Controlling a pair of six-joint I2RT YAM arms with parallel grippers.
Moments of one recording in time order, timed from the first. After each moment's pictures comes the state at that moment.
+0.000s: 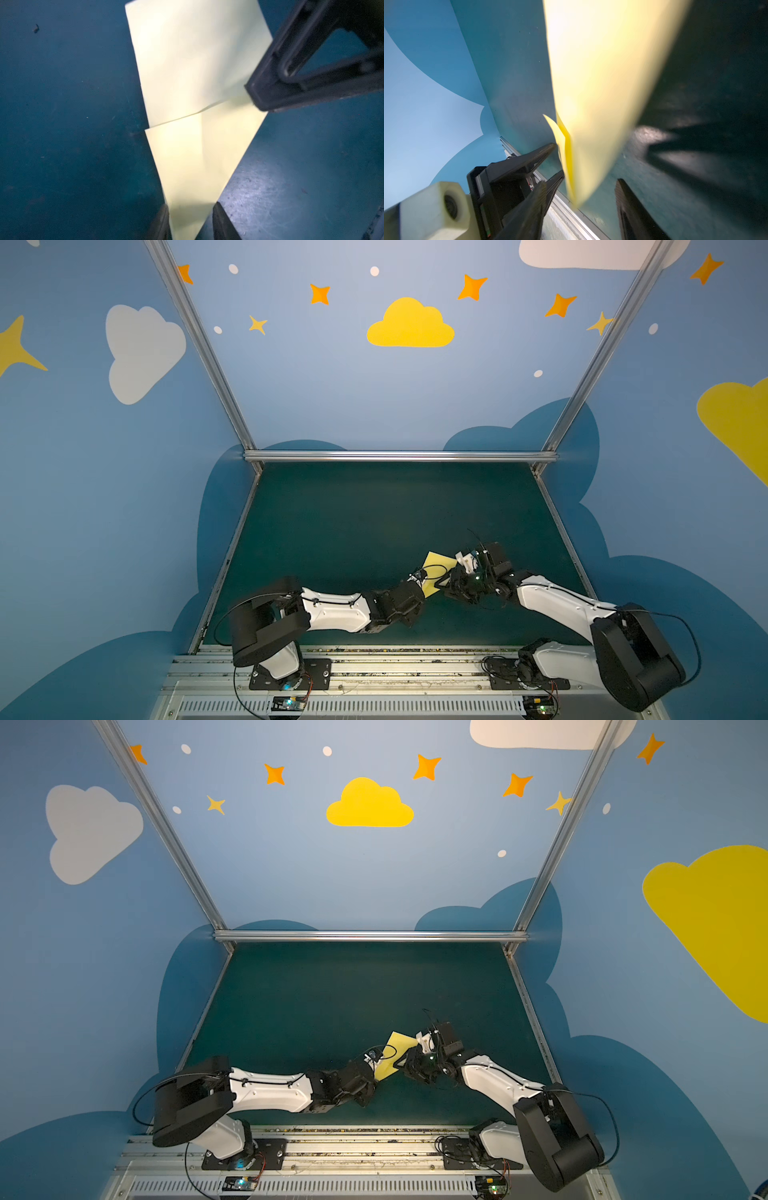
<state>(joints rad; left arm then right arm) -1.15 1.59 0.67 0.04 -0.20 -0.28 0.49 1.26 0.49 -0.22 -0.58 0.86</state>
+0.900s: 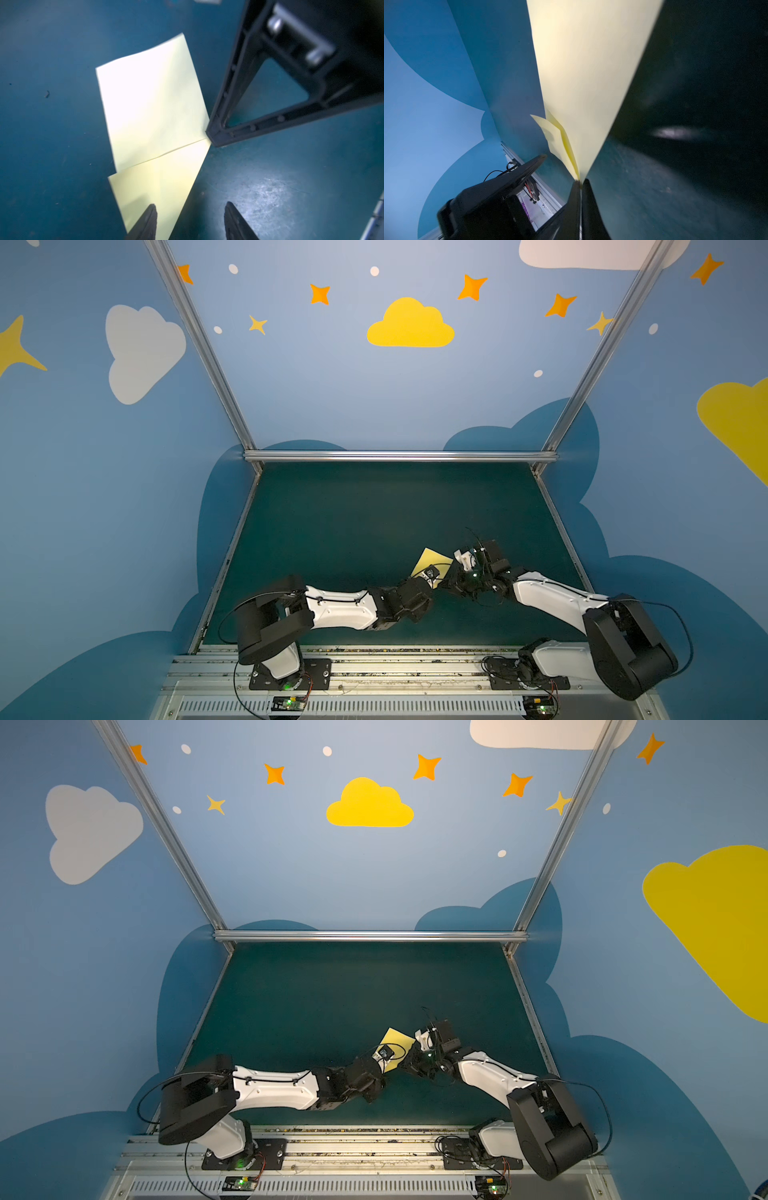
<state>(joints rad) -1.16 1.64 0.76 0.05 -0.23 -0.13 0.49 1.32 0.52 -0.18 -0.58 0.88</state>
